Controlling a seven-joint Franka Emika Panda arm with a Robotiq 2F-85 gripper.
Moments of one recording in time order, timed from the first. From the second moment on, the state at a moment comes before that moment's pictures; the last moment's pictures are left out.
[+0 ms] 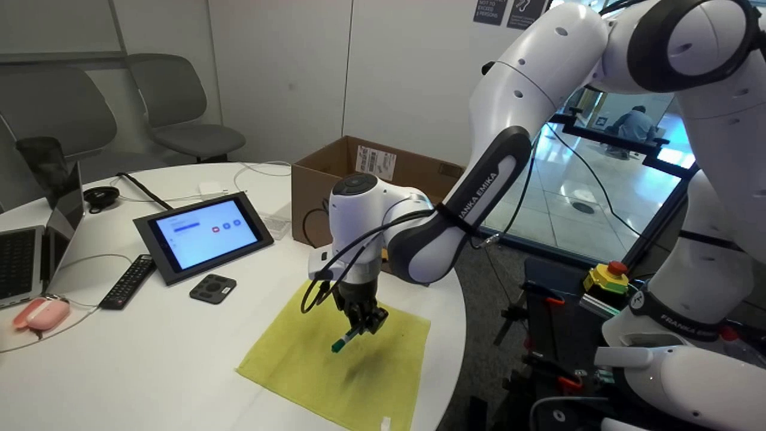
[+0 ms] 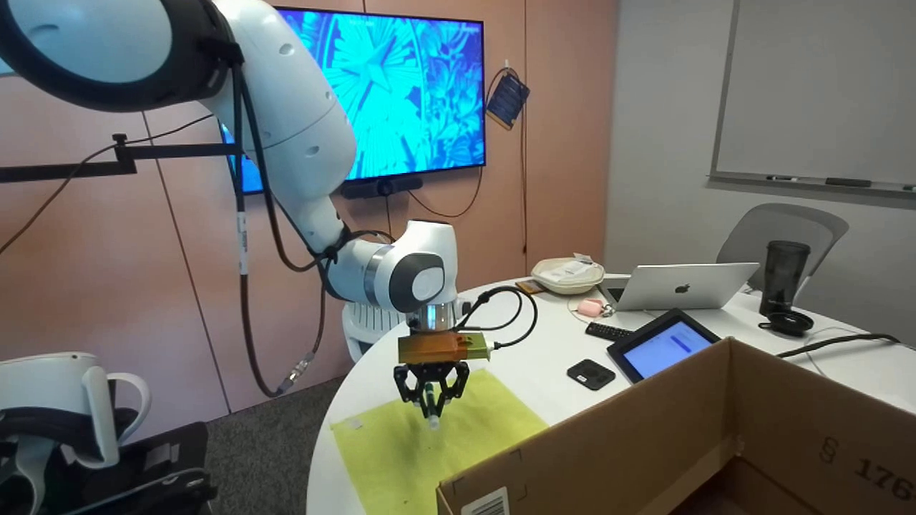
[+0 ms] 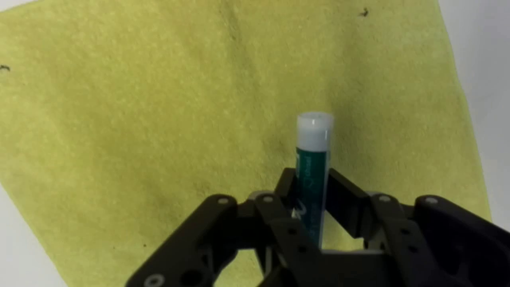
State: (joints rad) arm 0.09 0.74 0.23 -1.90 -0.35 2.50 -0.73
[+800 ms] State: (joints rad) arm 0.04 0.80 0.20 -1.91 -0.35 2.58 -1.03
